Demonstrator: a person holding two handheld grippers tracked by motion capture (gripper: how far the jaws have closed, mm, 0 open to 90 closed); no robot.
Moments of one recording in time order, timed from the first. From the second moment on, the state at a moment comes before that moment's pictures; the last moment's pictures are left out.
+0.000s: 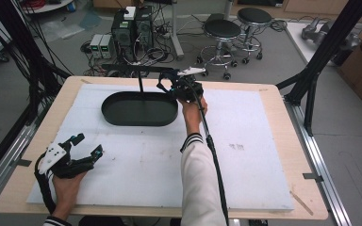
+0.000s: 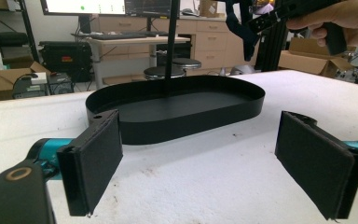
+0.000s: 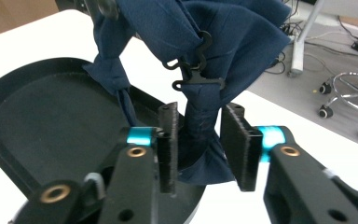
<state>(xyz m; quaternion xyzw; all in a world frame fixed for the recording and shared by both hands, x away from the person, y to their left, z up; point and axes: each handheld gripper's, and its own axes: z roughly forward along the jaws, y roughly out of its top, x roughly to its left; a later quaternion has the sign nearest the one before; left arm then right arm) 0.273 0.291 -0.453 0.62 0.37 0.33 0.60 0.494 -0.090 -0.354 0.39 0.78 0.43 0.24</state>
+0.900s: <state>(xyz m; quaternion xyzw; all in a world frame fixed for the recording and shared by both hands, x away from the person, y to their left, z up) 0.272 0.291 -0.453 0.62 0.37 0.33 0.60 0.417 -0.142 -0.277 0.34 0.77 0.49 0.23</state>
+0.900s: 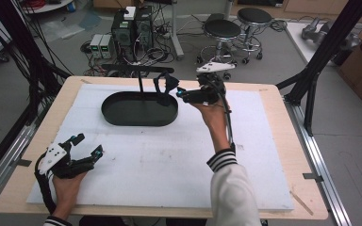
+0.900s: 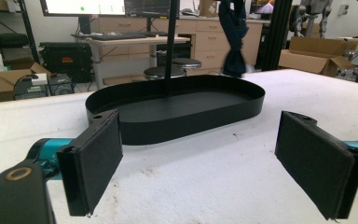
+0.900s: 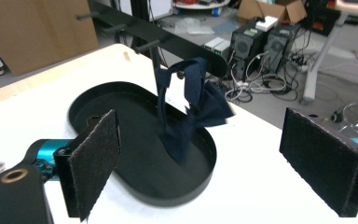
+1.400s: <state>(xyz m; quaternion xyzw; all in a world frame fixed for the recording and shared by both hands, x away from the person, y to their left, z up) 0.272 0.291 -0.453 0.62 0.37 0.34 0.60 0.295 -0.234 -0.333 0.34 0.70 0.56 0.30</state>
